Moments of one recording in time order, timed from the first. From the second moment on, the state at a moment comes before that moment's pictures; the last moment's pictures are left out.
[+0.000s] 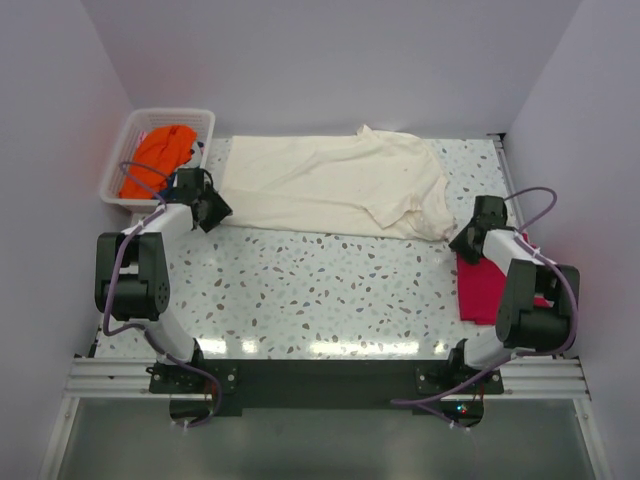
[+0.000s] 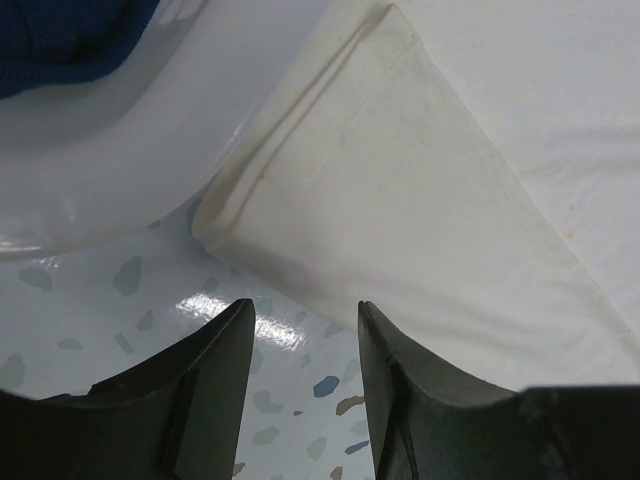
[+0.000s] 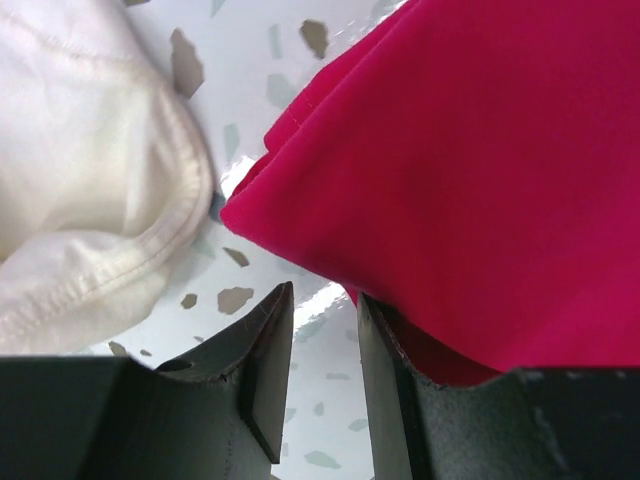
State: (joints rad) left arm 0.01 1.72 1.03 -0.21 -0.01 -0.70; right arm -0.15 1.52 0.81 -0.34 0.14 0.61
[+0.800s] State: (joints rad) left arm 0.01 1.71 1.03 -0.21 0.00 -0.69; right arm 0.12 1.53 1.15 -0.36 0.06 0.48
